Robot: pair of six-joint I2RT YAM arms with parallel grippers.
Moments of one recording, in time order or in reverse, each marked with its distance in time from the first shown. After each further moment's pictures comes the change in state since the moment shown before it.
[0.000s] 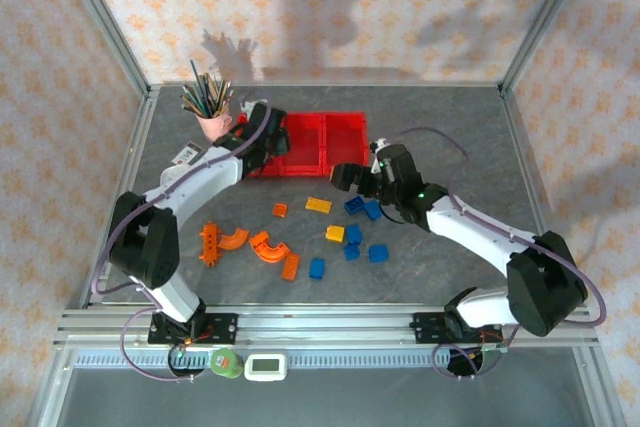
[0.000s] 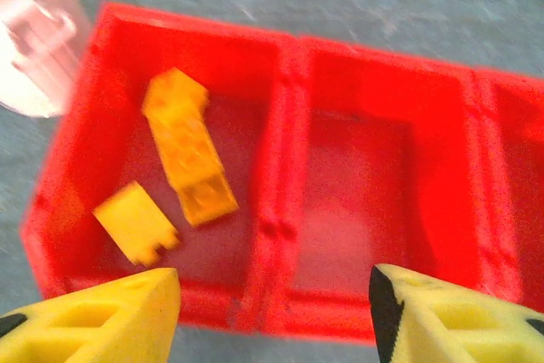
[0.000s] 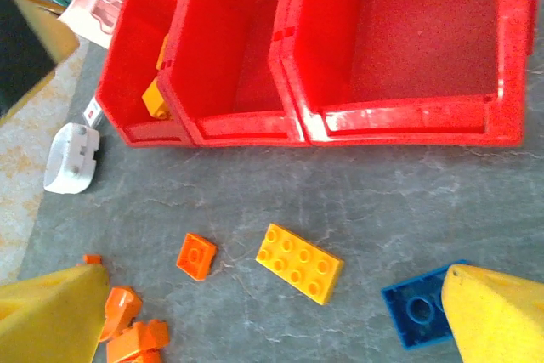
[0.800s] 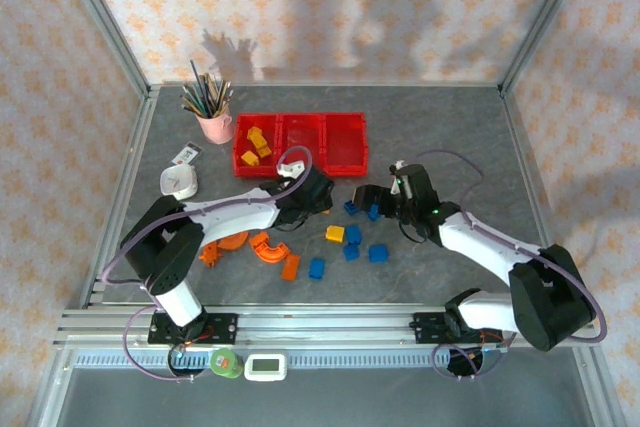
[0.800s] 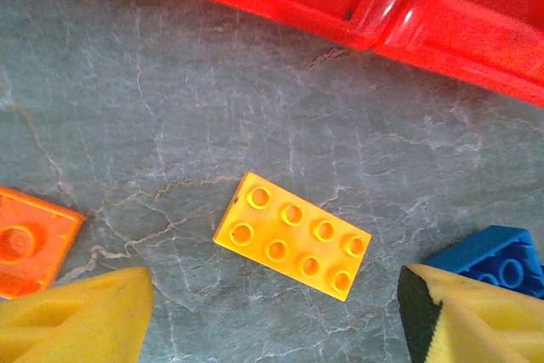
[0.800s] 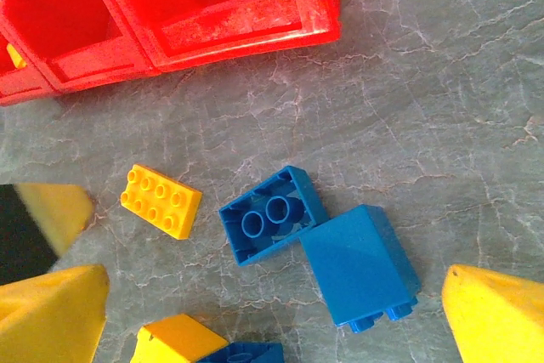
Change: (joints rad) left arm -0.321 0.063 -0.220 0.070 0.016 -0.478; right arm -0.105 -0.079 -0.205 -0.008 -0.015 -0.065
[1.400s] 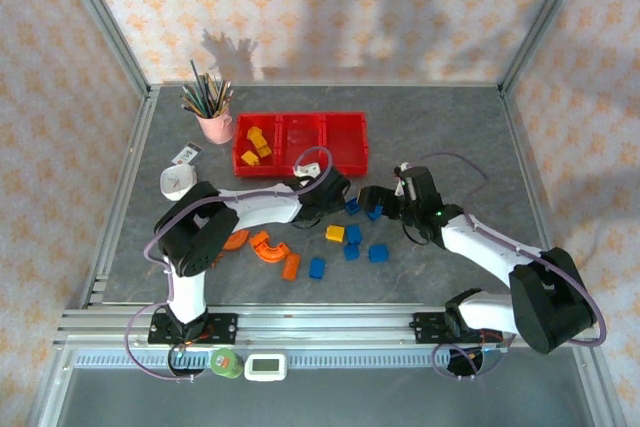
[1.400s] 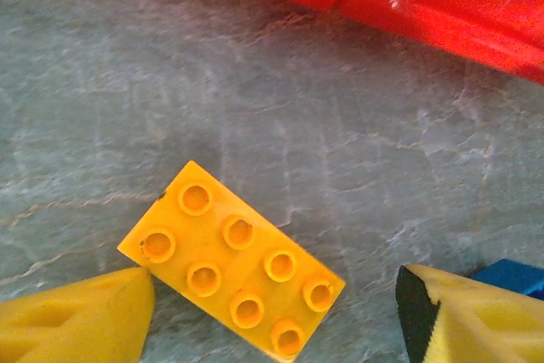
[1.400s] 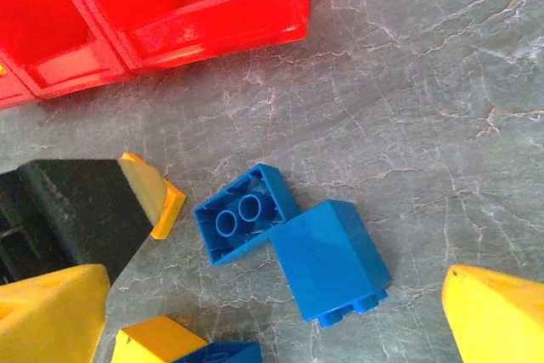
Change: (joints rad) left arm -0.019 0.201 0.140 0.031 0.011 -0.032; right arm -0.027 -0.010 -0.028 0.009 0.000 0.000
